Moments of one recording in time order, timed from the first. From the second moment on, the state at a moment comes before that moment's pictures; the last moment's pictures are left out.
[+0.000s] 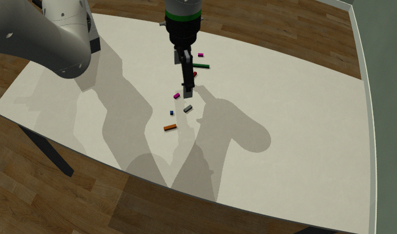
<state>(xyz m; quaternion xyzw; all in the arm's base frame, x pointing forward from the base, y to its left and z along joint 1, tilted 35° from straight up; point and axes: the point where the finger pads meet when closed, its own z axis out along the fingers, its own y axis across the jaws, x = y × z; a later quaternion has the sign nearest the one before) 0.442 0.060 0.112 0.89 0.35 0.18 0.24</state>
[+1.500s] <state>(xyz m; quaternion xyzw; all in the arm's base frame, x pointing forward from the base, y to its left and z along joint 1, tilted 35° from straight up) 0.435 -0.018 0.154 0.92 0.25 0.21 0.22</state>
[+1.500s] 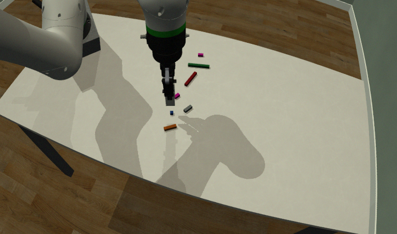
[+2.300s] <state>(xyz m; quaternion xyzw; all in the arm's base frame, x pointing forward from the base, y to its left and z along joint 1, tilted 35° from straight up) 0.441 -0.021 0.144 0.92 0.25 0.21 0.22</state>
